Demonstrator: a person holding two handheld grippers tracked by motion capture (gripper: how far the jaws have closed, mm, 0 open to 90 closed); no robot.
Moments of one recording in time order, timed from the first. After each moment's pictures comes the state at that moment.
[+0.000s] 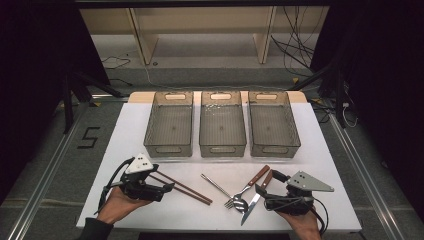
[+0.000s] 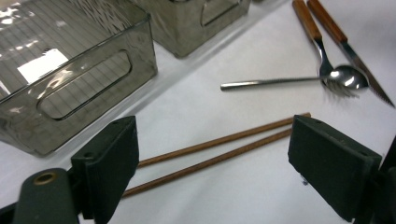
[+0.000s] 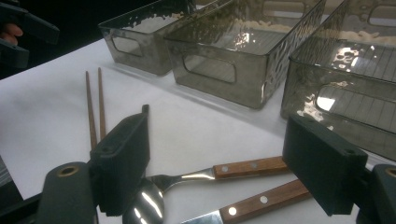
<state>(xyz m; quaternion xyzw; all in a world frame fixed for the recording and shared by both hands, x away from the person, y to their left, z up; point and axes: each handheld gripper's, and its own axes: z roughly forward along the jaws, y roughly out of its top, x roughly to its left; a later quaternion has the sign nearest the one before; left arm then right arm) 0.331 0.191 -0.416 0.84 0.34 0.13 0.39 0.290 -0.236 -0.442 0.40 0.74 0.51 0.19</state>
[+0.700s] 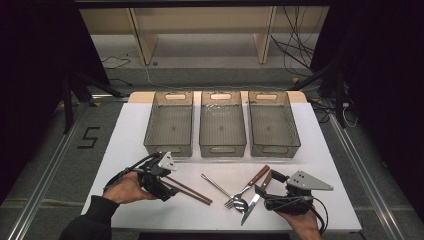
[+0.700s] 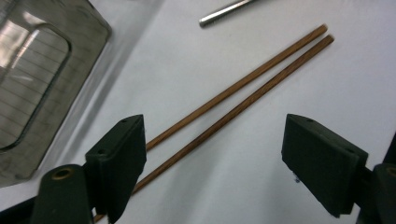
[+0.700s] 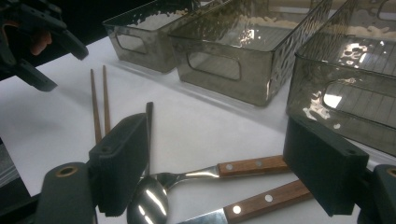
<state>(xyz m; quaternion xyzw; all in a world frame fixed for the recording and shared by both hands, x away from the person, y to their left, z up) 0.363 0.155 -0.426 0.95 0.22 0.09 0.22 0.292 -0.236 -0.443 0.39 0.75 0.51 0.18</state>
